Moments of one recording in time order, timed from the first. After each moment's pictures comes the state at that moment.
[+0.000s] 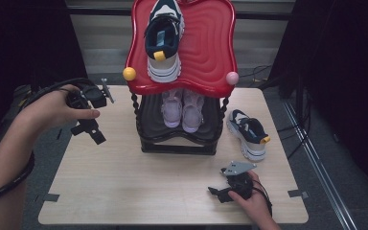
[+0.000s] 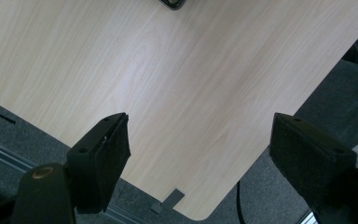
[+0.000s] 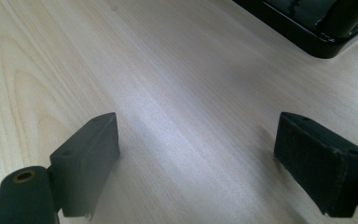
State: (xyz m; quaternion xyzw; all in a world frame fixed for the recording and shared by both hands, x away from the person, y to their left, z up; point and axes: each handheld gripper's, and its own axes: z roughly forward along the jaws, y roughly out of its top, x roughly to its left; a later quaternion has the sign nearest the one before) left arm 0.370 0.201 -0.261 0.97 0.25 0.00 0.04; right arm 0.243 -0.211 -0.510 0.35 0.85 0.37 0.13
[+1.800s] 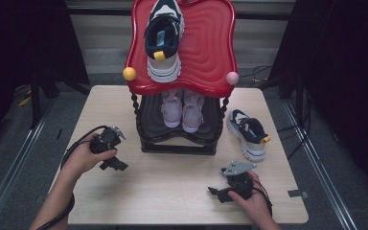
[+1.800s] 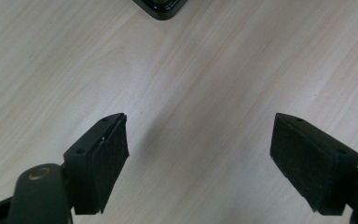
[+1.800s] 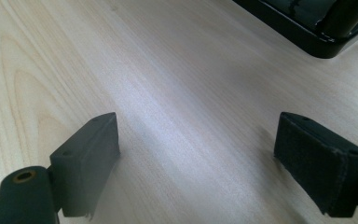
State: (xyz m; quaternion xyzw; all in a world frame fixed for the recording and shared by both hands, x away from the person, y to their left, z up) left arm 0.362 0.207 -0.429 0.94 0.28 0.00 0.17; right arm 0.243 -0.211 -0.510 0.35 0.85 0.37 0.13
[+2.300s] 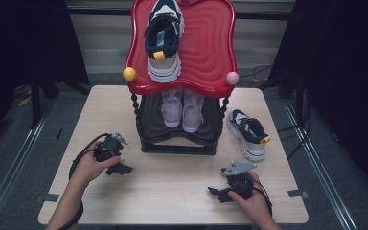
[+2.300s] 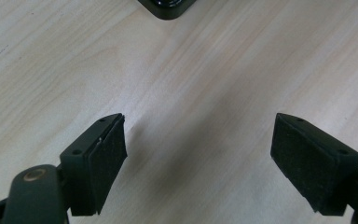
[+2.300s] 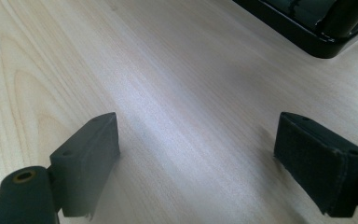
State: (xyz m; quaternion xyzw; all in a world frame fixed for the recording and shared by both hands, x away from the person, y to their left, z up) left arm 0.358 0.208 -0.463 0.93 0.31 0.02 0.22; right arm 0.243 -0.211 -0.510 0.35 0.85 0.37 0.13
